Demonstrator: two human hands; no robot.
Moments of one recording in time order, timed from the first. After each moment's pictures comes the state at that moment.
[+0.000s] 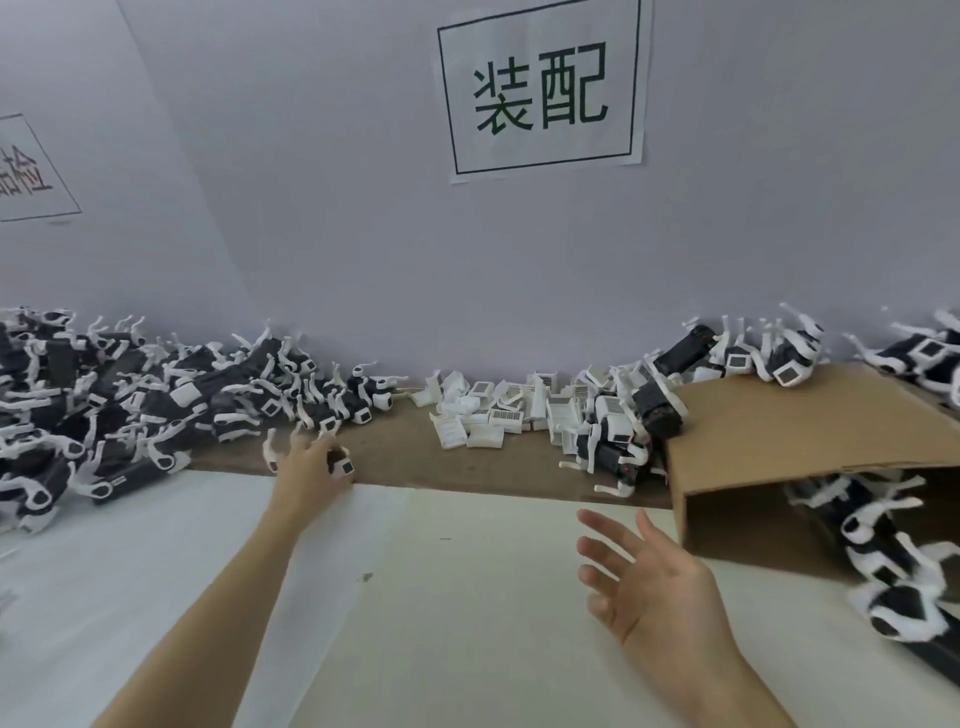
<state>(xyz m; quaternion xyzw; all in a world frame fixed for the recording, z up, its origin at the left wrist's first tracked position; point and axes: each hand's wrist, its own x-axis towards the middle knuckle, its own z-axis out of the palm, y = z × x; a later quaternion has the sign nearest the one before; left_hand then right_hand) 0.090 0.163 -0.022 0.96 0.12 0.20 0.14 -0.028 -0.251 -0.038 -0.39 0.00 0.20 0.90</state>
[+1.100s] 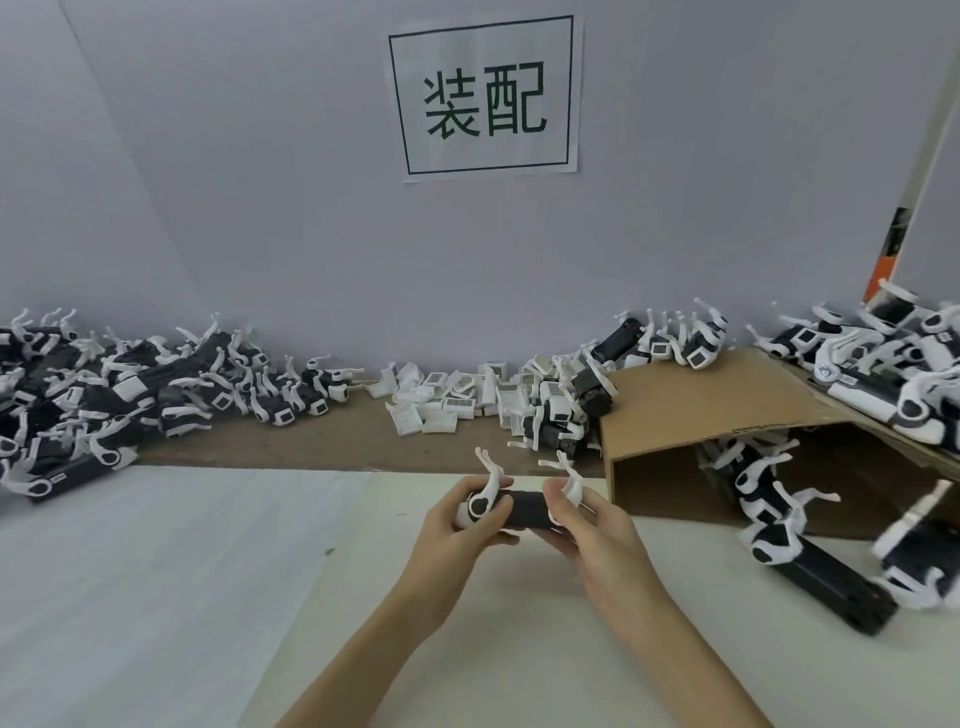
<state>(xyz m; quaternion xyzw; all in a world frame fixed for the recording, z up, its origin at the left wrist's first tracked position) -0.048 -0.072 -0.030 0.63 -0.11 0.00 0.77 -0.059 -0.245 -0.013 -0.57 0.00 -0.01 0.82</state>
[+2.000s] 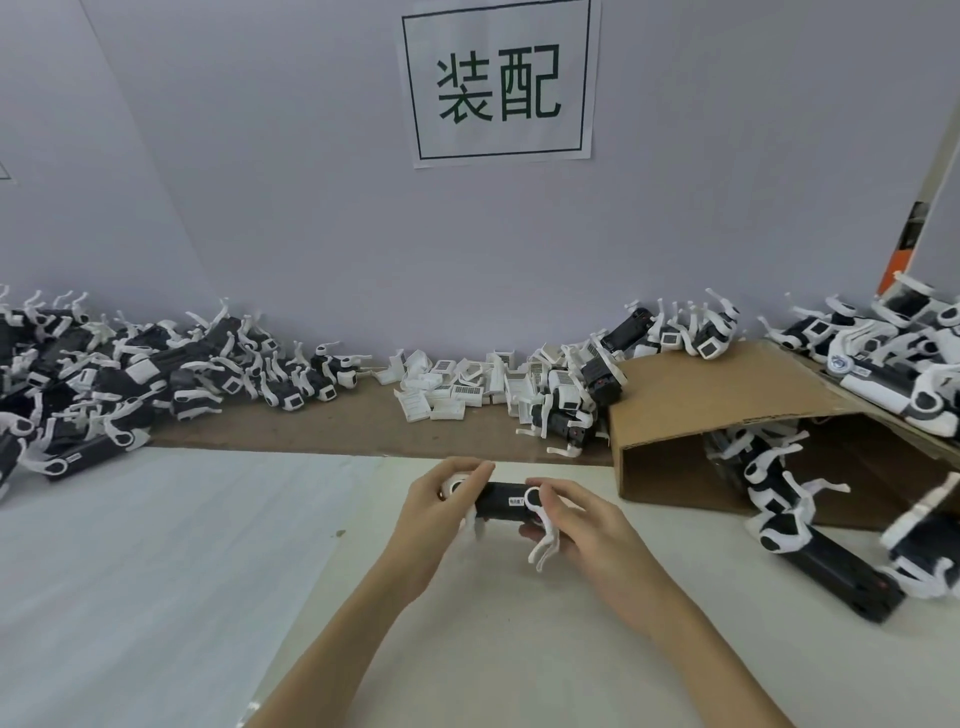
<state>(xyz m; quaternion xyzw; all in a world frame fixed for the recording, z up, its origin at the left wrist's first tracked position) -0.040 -0.045 -0.023 0.75 -0.03 0.05 0.66 -0.064 -0.249 -0.022 -0.68 -0.09 0.04 0.73</state>
